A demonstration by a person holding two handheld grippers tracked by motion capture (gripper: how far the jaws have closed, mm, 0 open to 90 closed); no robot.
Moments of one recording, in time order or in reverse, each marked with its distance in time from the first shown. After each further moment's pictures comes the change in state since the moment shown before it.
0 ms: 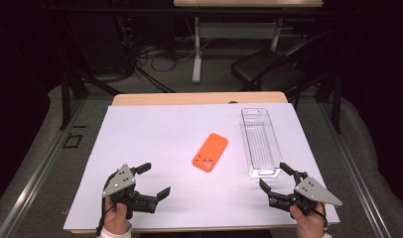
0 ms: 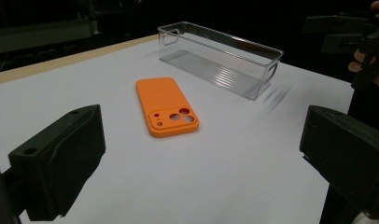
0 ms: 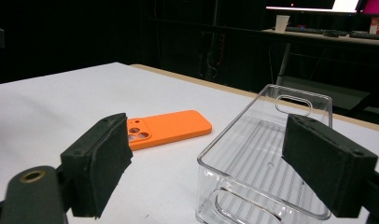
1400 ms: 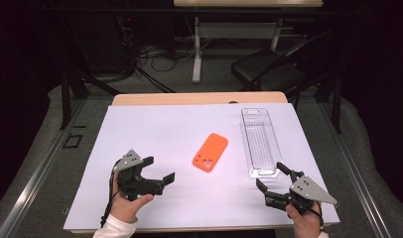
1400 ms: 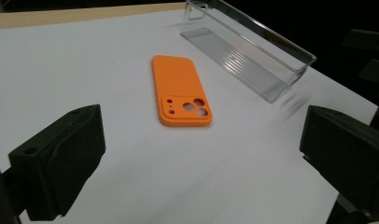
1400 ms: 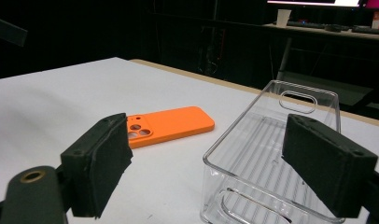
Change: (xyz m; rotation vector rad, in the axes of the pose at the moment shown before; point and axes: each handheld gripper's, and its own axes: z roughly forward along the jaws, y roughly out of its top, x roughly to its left) left arm 0.016 0.028 0.025 0.148 0.084 -0.211; right arm 0.005 0.000 0.007 0.019 -0.003 -0.003
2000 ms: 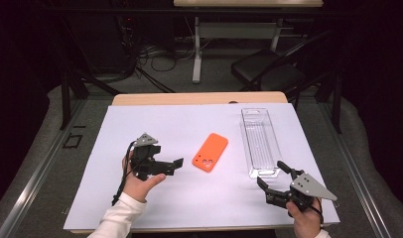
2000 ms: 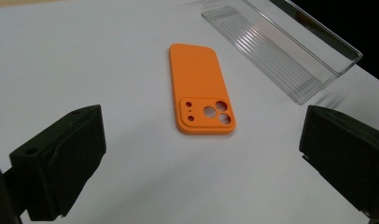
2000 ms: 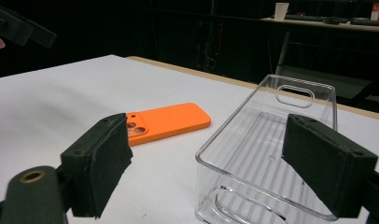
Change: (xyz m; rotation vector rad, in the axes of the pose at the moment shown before) left arm 0.009 0.033 0.042 0.149 0.041 -0.032; right arm -0.006 0.000 0.004 0.014 -0.008 0.014
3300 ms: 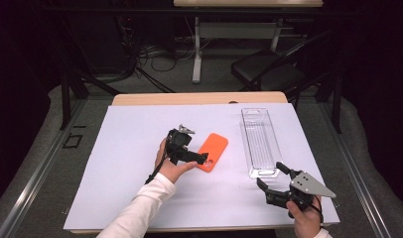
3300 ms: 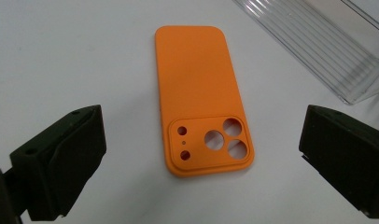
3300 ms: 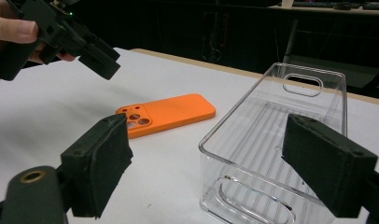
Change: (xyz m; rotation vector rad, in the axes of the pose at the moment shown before) left arm -0.022 0.032 0.095 0.171 0.079 0.074; right arm -0.003 -0.003 0.002 0.040 0.023 0.027
